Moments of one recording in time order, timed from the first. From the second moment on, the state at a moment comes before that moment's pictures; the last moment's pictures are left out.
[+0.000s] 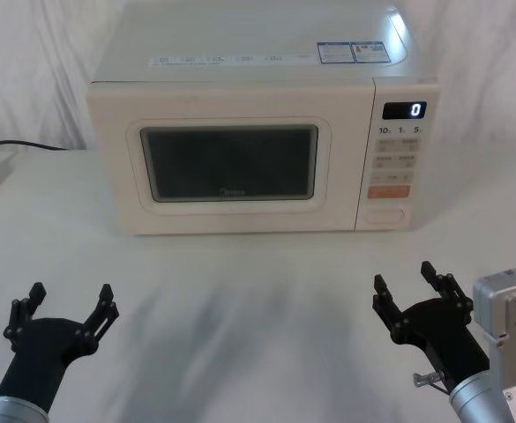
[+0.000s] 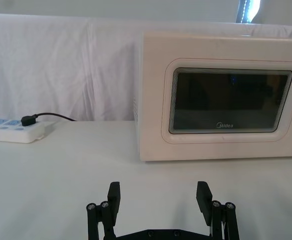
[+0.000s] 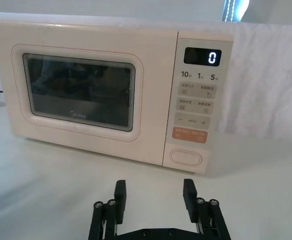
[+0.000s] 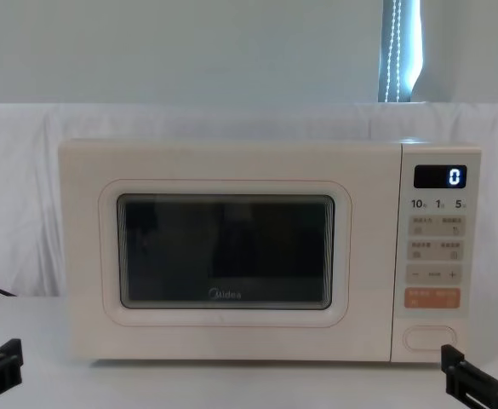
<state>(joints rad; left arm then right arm) 0.27 0.24 0.04 -1.85 -0.25 -0.02 -0.02 -0.17 0.19 -0.26 -1.77 0.07 -0.06 -0.03</state>
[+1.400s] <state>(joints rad) 0.27 0.24 0.04 -1.85 -0.25 -0.02 -0.02 -0.10 0.13 -0.22 -1.68 0.08 -0.03 0.03</state>
